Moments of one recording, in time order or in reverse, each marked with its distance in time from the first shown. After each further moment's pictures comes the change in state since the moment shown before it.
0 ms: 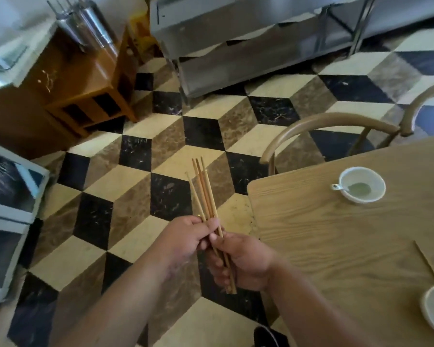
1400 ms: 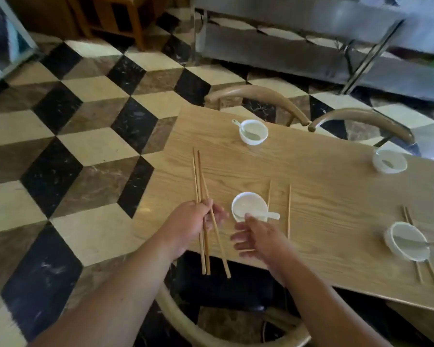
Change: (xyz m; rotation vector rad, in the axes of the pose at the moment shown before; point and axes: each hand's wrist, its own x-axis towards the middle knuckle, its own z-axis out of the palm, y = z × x) left_hand -0.203 -0.043 0.463 -0.566 0.142 -0.057; right_hand -0.449 0.086 -0.188 -0.686 0.733 0.125
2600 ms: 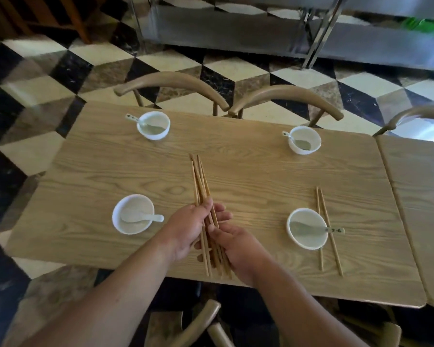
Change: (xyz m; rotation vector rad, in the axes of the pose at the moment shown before) left_hand 0.053 0.029 0.330 -0.049 -0.120 -0.146; right_hand 0.020 0.031 -0.276 0.229 -0.239 0.010
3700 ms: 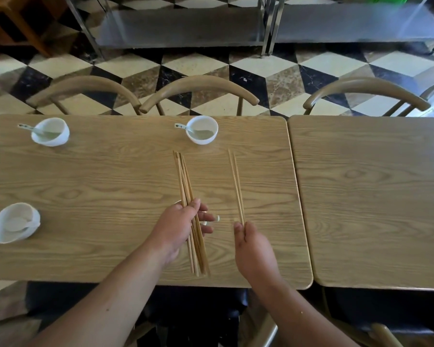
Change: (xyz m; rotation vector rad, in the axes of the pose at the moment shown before) left_hand 0.041 -0.030 0.334 0.110 0.143 0.089; right_hand -0.077 0.057 -0.358 -0.657 0.586 -0.174
